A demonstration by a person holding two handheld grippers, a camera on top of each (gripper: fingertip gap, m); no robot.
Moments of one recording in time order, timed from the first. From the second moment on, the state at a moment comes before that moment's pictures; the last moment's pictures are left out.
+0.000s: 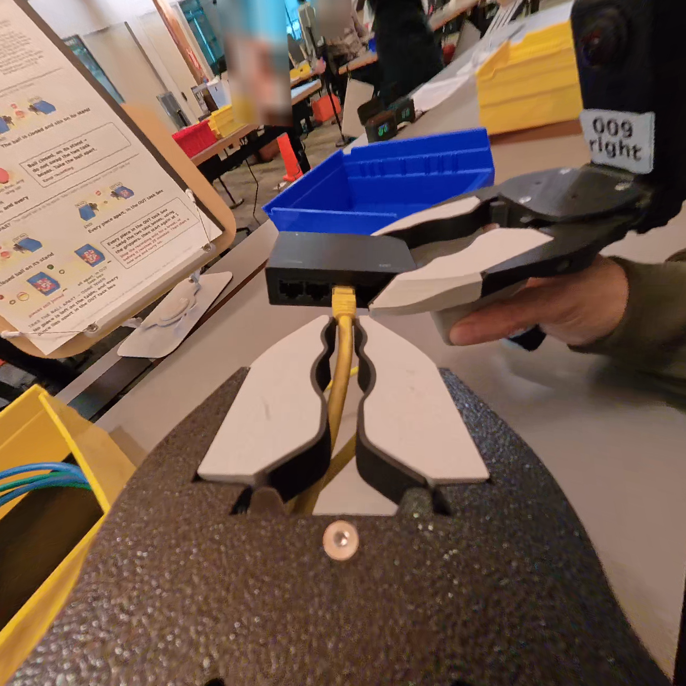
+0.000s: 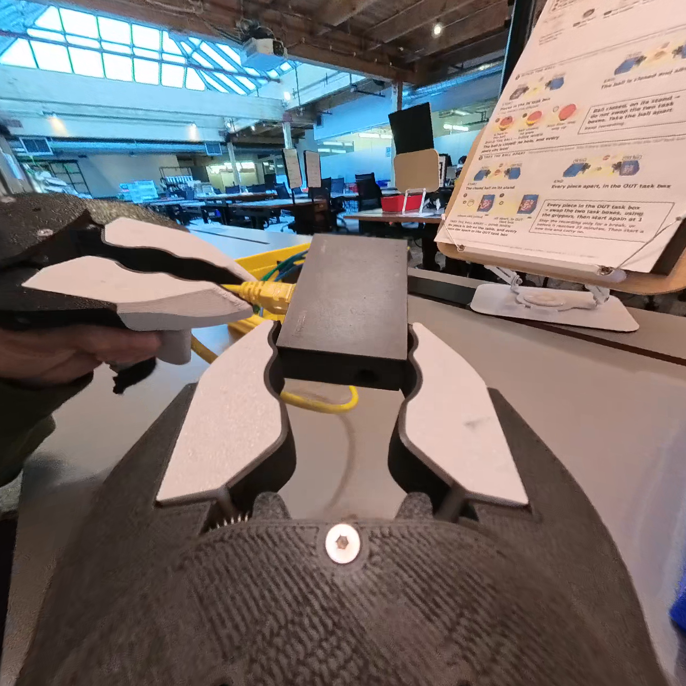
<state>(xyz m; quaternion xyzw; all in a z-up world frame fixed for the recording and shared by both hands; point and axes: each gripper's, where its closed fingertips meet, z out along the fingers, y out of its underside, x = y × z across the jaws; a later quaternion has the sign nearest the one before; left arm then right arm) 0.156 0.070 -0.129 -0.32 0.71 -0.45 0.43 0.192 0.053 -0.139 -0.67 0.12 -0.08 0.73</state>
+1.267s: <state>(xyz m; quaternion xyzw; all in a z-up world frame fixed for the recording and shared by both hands) 0.132 0.188 -0.072 -0.45 0.61 -0.46 0.46 0.258 -0.035 -0.105 -0.65 0.19 -0.19 0.71</state>
